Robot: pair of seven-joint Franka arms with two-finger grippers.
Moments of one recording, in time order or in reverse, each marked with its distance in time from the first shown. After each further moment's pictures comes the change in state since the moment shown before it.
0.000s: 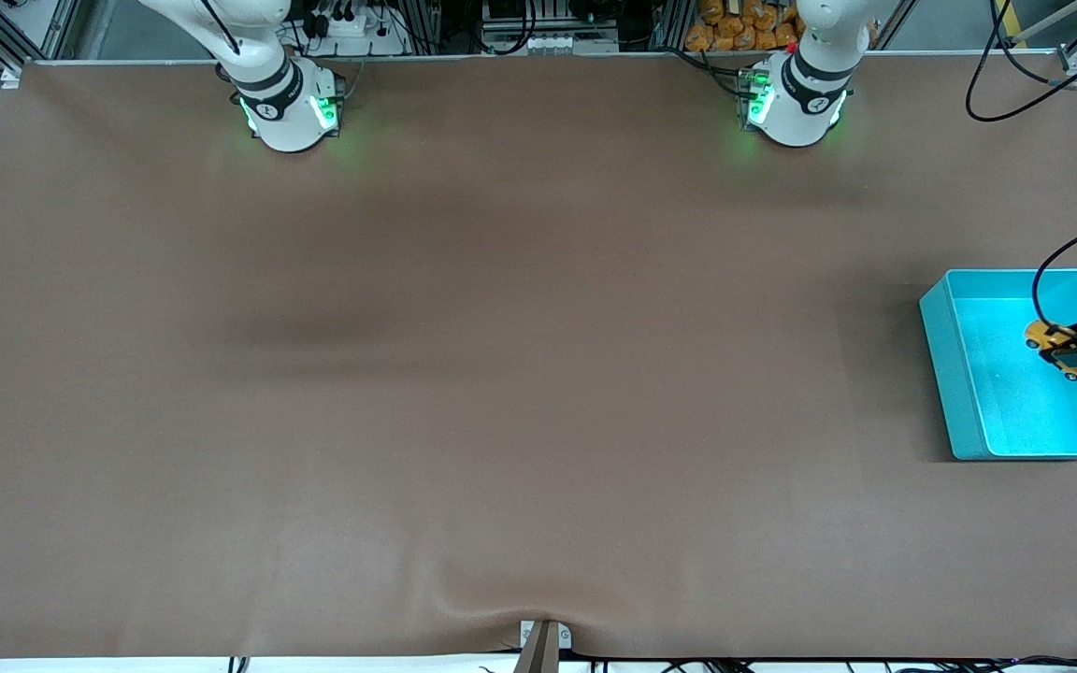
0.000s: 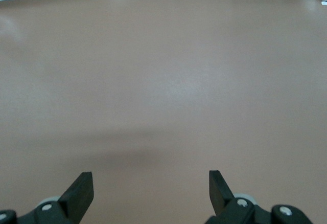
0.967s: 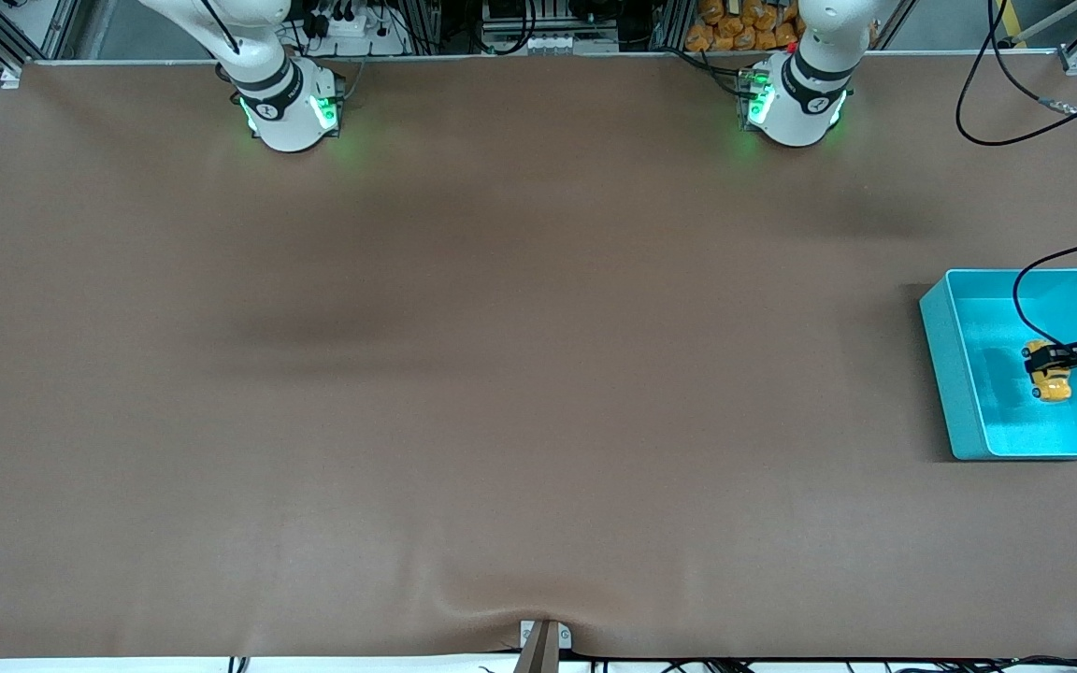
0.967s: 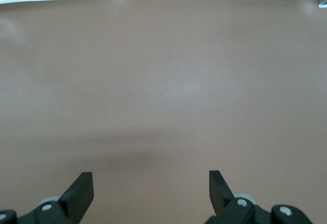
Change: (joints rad) left arm 0.034 0.221 0.000 0.069 0.118 0.141 0.549; right arm 0.000 -0.003 0.000 0.007 0.000 0.000 0.000
